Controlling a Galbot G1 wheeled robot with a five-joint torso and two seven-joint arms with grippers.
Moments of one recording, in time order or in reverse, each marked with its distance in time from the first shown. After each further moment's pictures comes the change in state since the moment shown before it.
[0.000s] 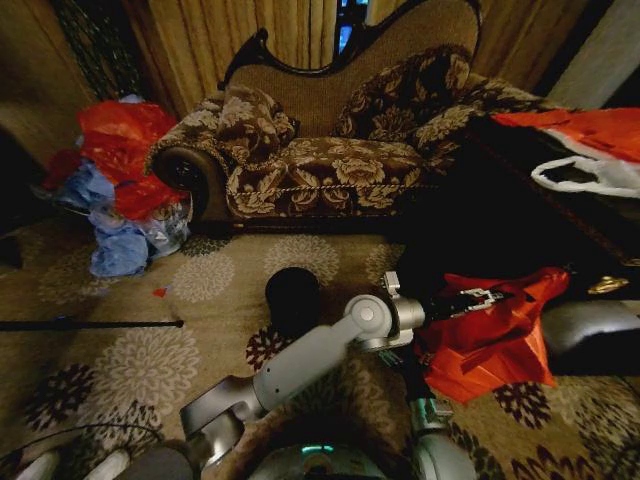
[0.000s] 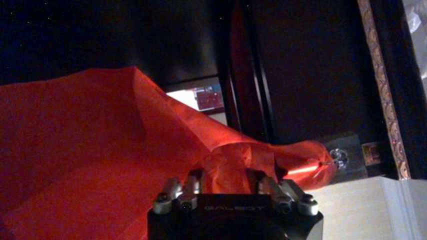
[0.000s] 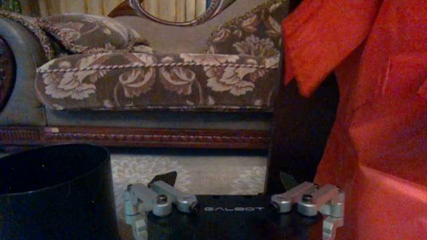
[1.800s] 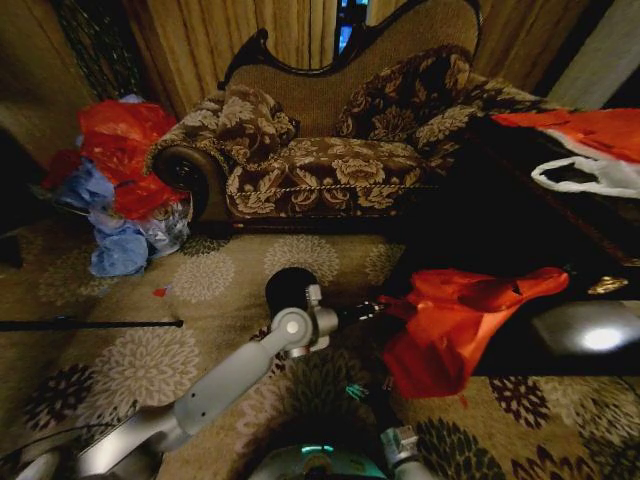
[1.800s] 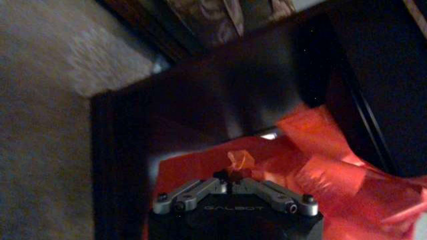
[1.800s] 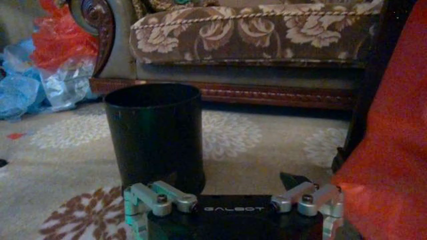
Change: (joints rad) left arm 0.211 0.446 -0.208 -0.162 0.145 0.035 0.034; right arm -0.032 -0.021 -0.141 -0.188 -0.089 0.109 -0.113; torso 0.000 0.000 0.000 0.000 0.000
